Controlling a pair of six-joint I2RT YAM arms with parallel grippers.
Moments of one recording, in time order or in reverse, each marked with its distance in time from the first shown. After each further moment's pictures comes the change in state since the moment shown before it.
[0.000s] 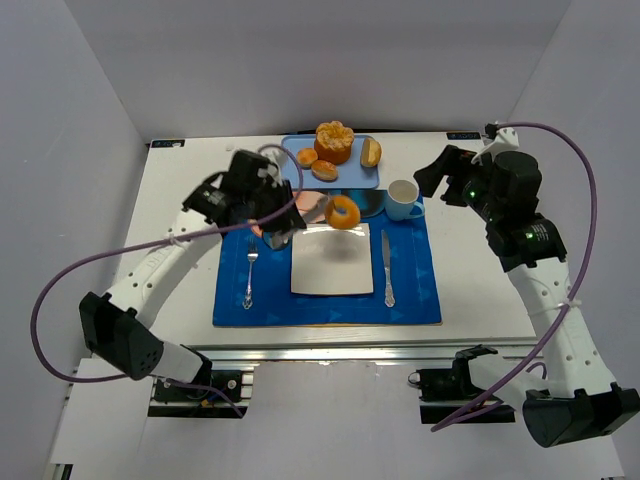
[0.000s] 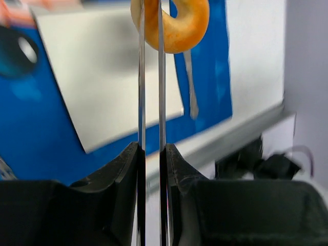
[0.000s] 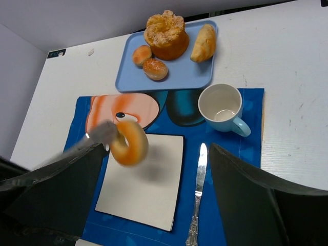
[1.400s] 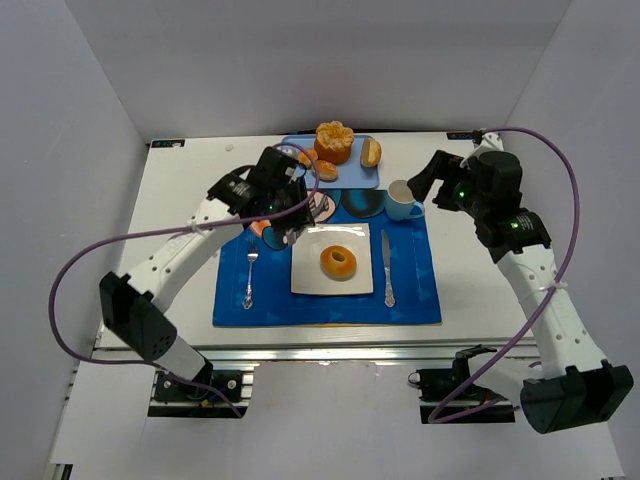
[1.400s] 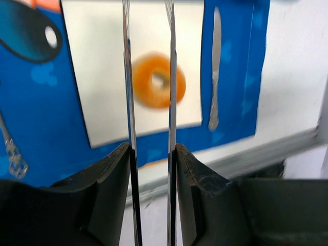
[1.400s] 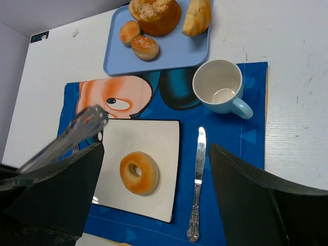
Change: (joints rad) left arm -0.167 0.072 0.067 -0.120 -0.264 -0.101; right arm 0.000 0.049 -0.051 -0.005 -0.001 0.032
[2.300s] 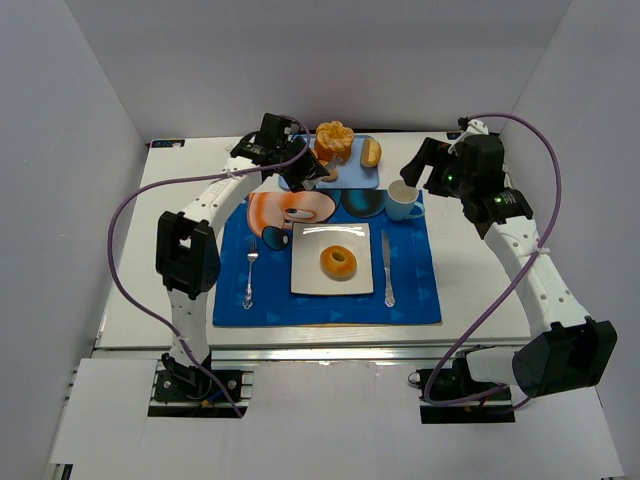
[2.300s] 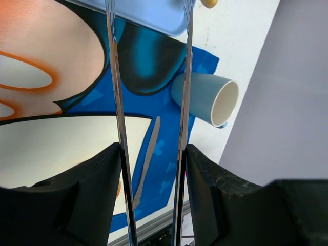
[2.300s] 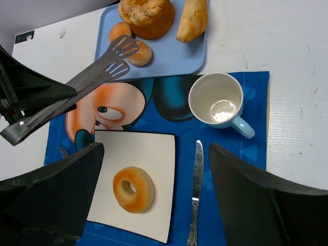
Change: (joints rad) left arm 0.249 0.541 0.367 0.272 0.274 -0.301; right arm 0.000 0.196 0.080 0.060 0.006 -0.006
